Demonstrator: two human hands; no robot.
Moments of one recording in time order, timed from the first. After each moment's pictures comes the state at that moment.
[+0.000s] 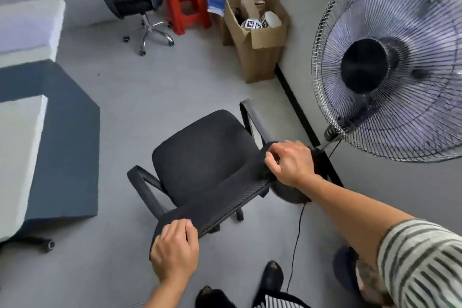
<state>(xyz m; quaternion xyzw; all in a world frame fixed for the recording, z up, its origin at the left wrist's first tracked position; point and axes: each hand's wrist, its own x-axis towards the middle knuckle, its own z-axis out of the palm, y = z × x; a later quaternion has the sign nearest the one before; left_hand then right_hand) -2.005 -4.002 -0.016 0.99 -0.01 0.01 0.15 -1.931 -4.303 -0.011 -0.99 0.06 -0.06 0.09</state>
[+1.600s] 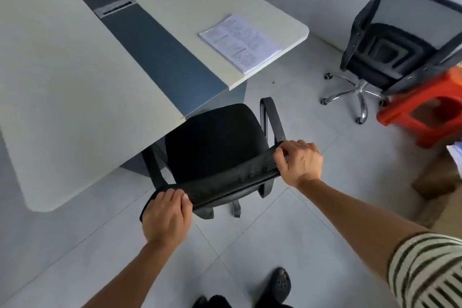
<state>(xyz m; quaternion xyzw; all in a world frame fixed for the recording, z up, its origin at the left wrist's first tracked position) -1.512 -3.892 -0.035 0.90 0.41 0.11 0.02 -1.234 -4.023 -0.028 -0.91 -0.39 -0.06 0.16</state>
